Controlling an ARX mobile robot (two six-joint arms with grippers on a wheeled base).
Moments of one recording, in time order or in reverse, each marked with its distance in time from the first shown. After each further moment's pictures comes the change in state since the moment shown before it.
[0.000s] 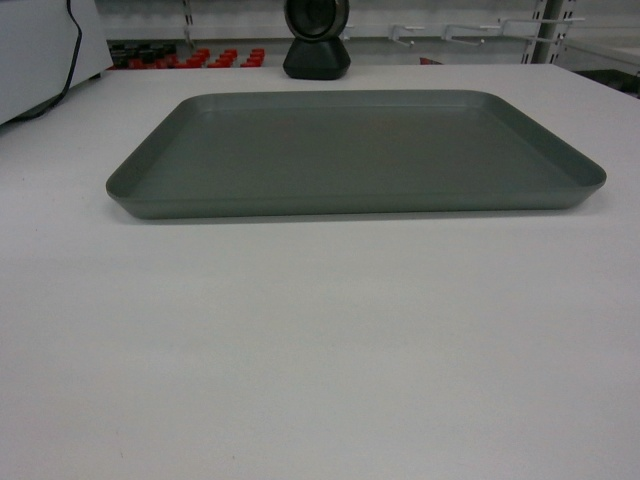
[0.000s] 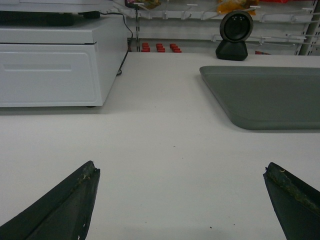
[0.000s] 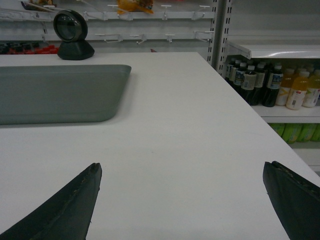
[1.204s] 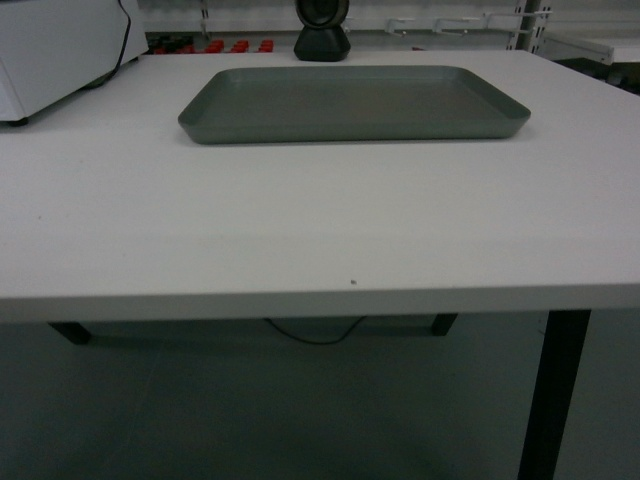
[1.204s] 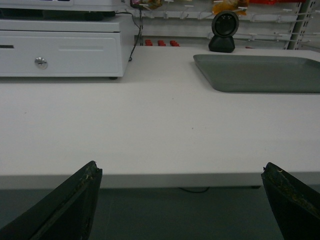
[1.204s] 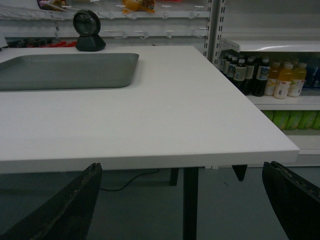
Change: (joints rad) left arm 0.000 0.000 0.000 0.001 0.000 0.000; right arm 0.000 0.000 0.000 0.000 0.000 0.000
